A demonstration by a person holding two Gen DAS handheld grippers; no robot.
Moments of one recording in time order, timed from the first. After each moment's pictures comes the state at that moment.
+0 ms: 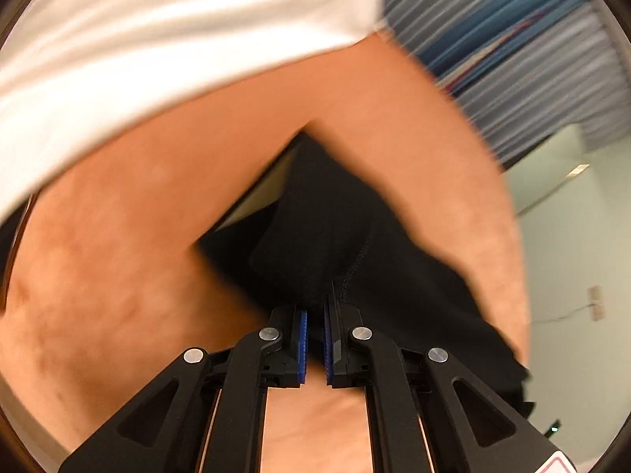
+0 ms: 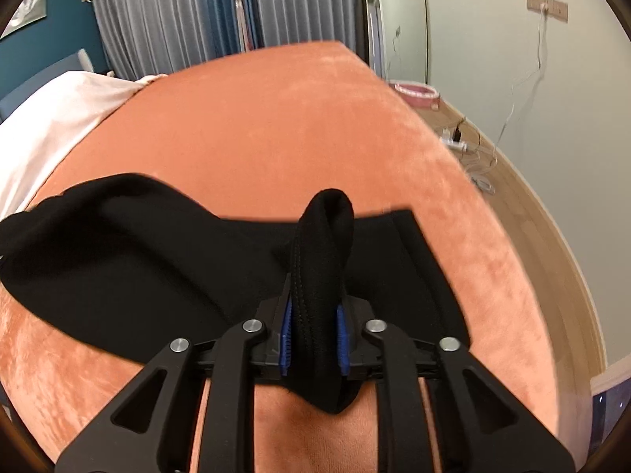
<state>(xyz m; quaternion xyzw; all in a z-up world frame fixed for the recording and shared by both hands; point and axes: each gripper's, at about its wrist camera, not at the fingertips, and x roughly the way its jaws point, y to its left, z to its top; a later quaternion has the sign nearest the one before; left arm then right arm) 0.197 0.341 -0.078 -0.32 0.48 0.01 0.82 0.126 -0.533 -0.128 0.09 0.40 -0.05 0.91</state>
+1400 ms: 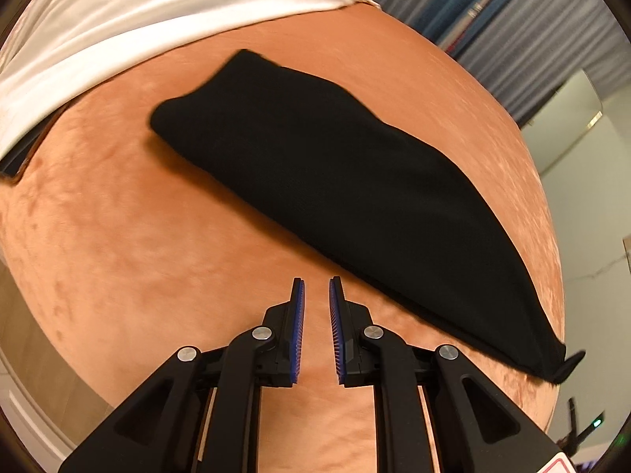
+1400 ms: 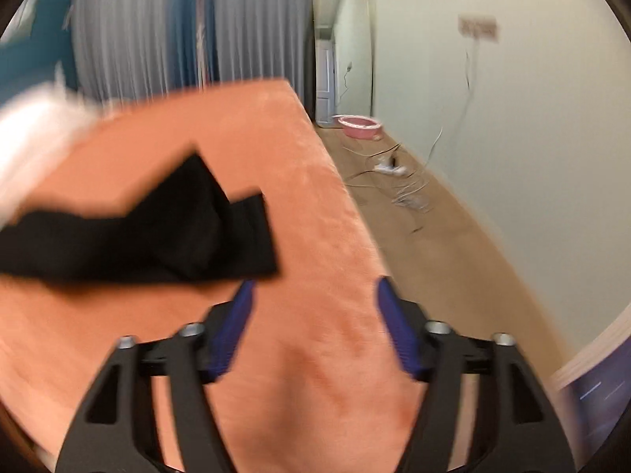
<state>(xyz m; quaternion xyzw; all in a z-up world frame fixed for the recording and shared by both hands) 0.120 0.194 -0.061 -0.24 0.49 0.02 0.84 0.012 -0.601 -0.097 0.15 0.32 -0.10 0.93</state>
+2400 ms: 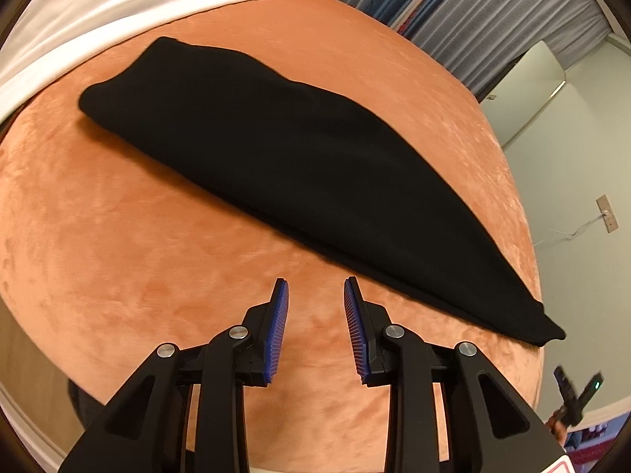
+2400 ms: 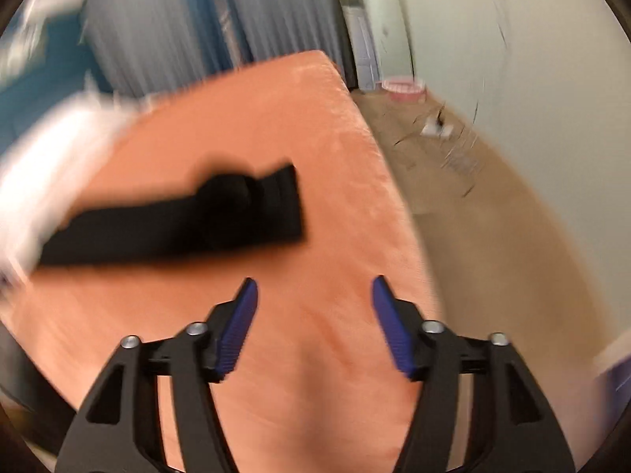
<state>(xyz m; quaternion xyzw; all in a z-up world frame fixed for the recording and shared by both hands) 0.094 0.112 -0.052 -0.24 0.49 -0.05 0.84 -0.008 -0.632 -0.099 0.24 0.36 0.01 0.90</state>
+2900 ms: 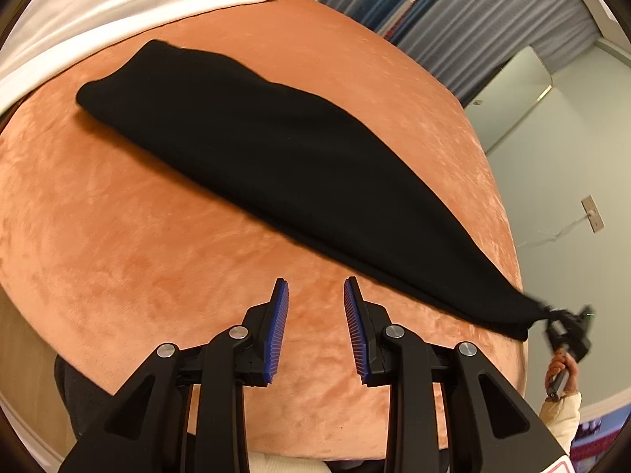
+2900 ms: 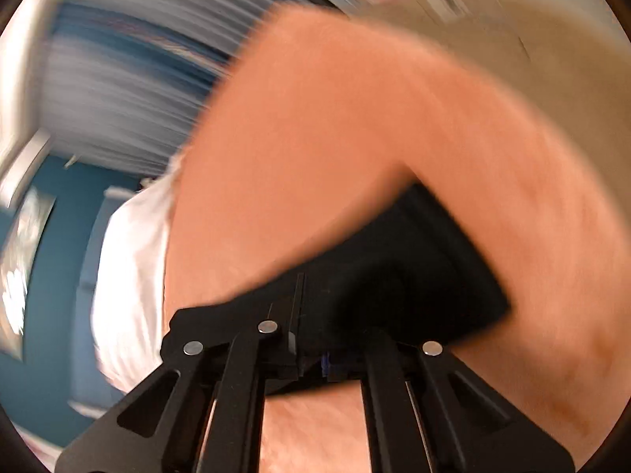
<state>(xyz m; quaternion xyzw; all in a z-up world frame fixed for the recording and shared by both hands) 0.066 0.103 -0.040 -0.25 0.48 -0.06 0.84 0.082 -0.577 -0.051 0.34 0.34 0.08 0.87</state>
